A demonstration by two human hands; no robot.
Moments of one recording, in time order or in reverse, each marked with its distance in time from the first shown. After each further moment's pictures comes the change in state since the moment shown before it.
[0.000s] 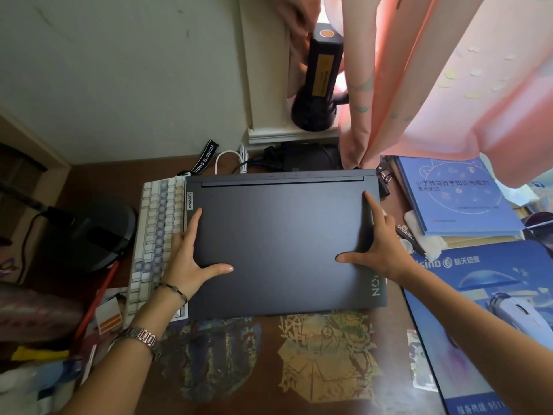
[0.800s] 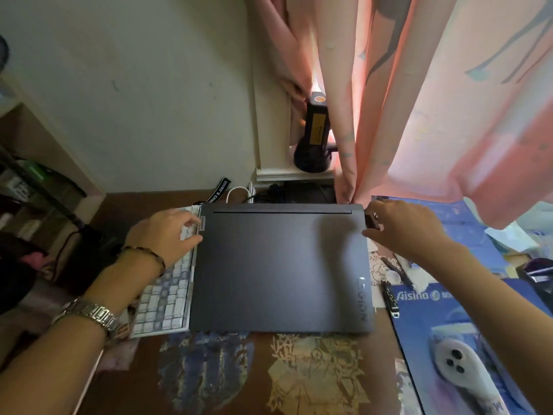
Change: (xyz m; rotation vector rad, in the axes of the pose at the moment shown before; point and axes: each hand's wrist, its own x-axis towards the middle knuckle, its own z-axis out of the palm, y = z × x) left_hand -0.001 0.088 -0.082 0.718 0.139 0.166; right_hand -0.007 -0.087 -0.092 -0.968 0.181 -0.310
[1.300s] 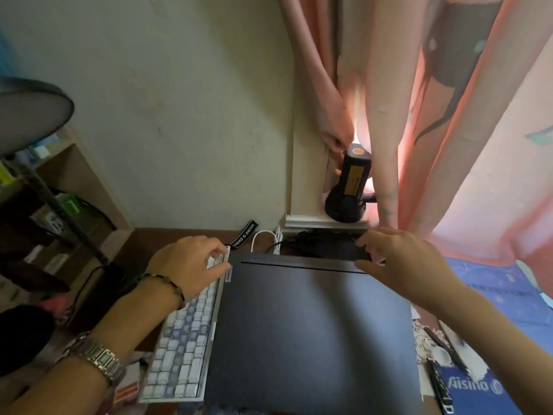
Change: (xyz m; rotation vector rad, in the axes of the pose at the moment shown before) left_hand 0.028 0.000 -0.035 -0.056 0.016 0.023; right_hand 0.057 -0.054 -0.031 0.206 0.180 -0.218
